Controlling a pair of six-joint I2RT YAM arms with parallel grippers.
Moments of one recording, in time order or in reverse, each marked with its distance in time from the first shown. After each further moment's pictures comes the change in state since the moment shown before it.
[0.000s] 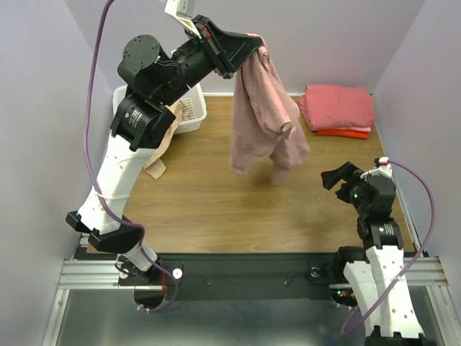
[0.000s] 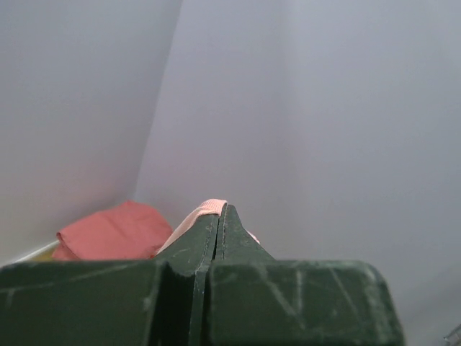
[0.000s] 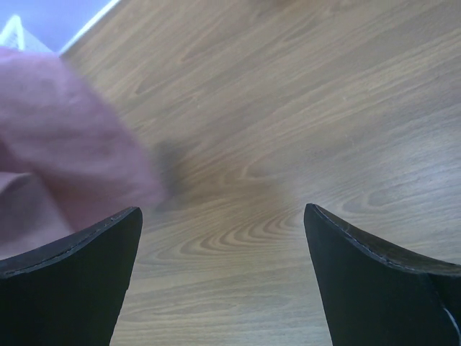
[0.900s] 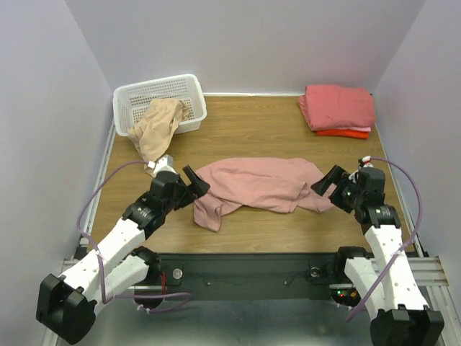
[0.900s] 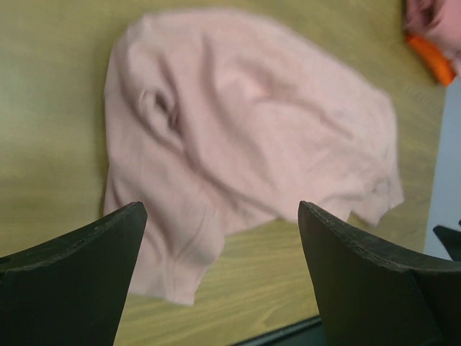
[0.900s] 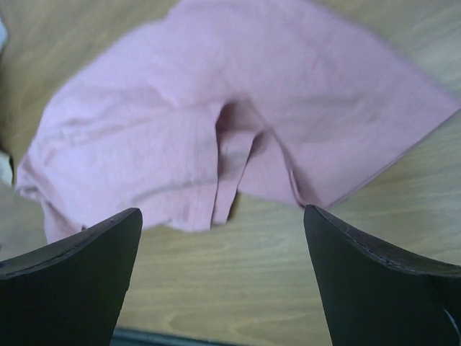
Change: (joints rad) left arm 0.167 -0.756 -1.746 0.029 -0.376 -0.375; right arm 0.000 0.180 0.077 -0.180 -0.078 -0.012
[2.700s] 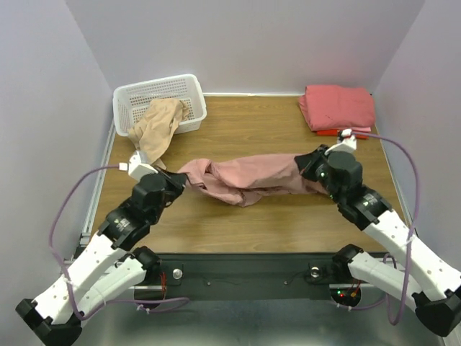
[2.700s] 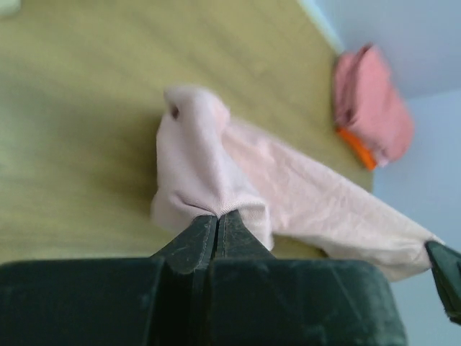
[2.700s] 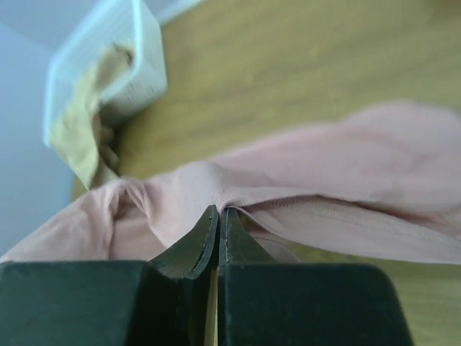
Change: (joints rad) left arm -0.156 -0.224 0.084 -0.206 -0.332 -0.201; right arm 0.637 0.148 0.144 0.314 0.513 0.198
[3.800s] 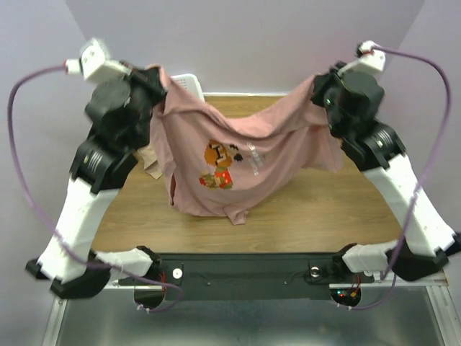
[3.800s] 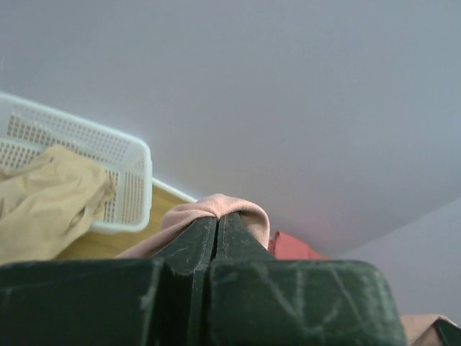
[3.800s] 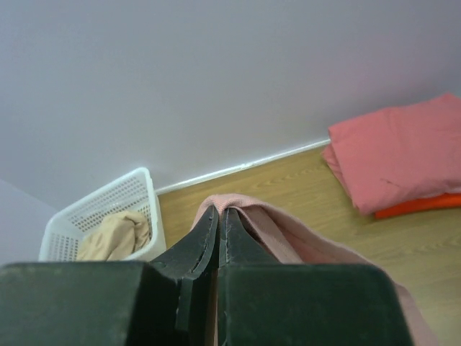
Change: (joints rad) left arm 0.035 0.480 1.086 -0.032 -0.283 0.482; right arm 0.002 0.372 0.924 -0.201 0.383 -0.348
